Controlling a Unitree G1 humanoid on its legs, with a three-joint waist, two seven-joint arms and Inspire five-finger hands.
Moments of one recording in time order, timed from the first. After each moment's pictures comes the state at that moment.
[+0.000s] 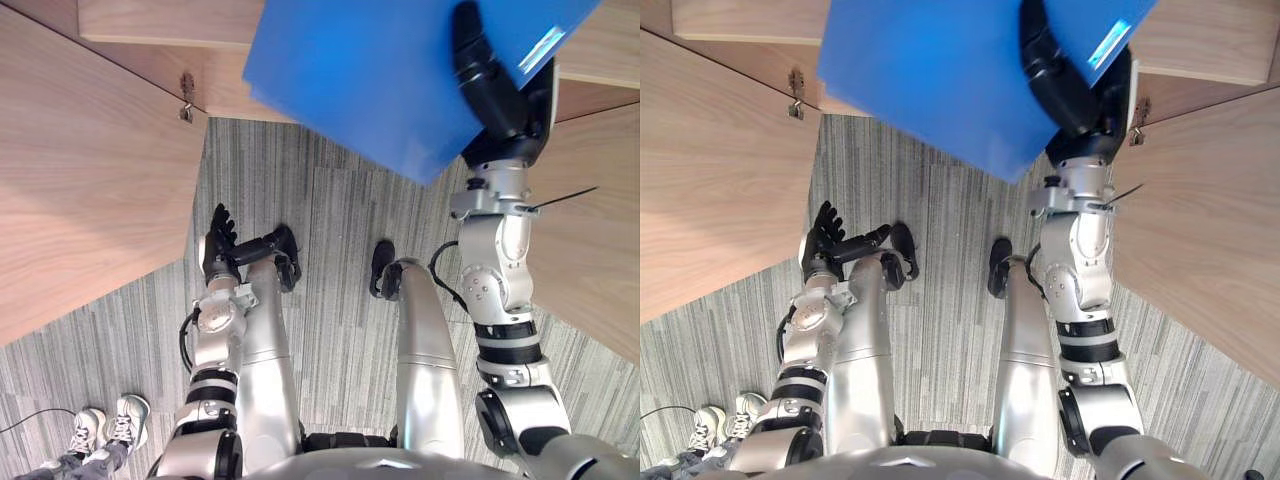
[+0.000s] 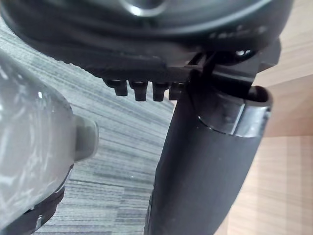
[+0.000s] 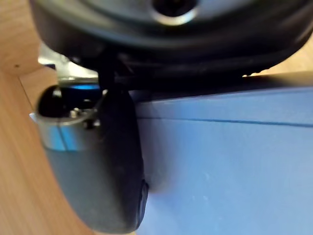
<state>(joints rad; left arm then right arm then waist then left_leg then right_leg) -0.26 0.07 0.22 0.49 -0.19 -0.16 0.12 -0.54 -0.18 -0.02 -0.10 0.62 -0.24 -0.16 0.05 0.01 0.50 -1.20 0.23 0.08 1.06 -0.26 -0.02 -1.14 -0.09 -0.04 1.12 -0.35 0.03</state>
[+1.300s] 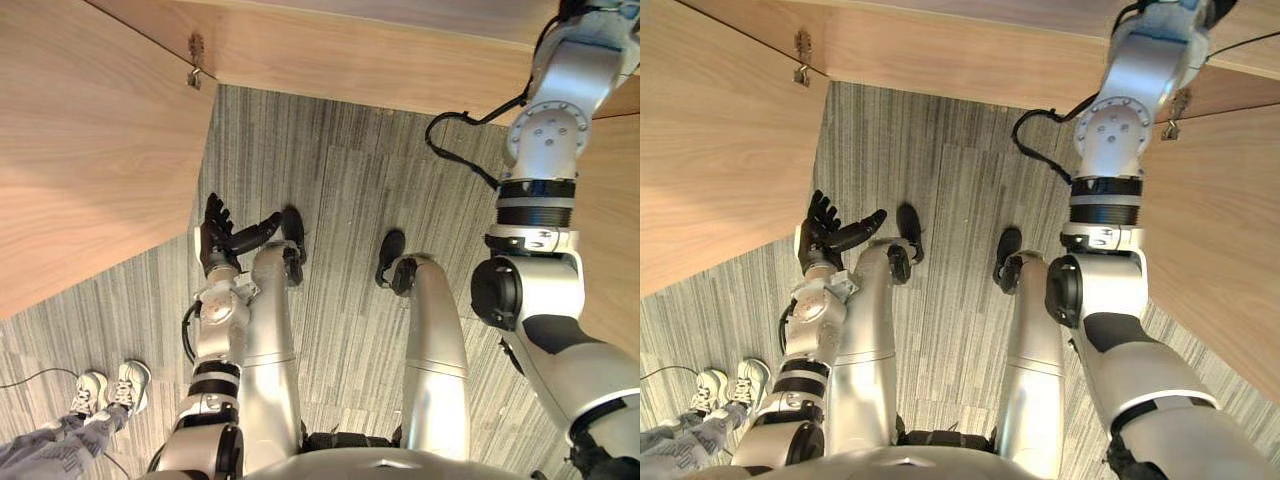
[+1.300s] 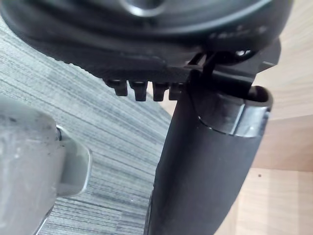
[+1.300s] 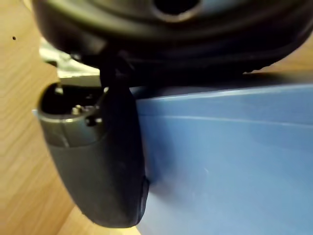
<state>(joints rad) -0.29 0.06 0.18 0.47 -0.27 -0.18 0.19 -1.24 -0.23 -0.31 0.39 1.18 -0.42 -0.46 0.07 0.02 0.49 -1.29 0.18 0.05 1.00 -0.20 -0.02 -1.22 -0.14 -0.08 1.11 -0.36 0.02</state>
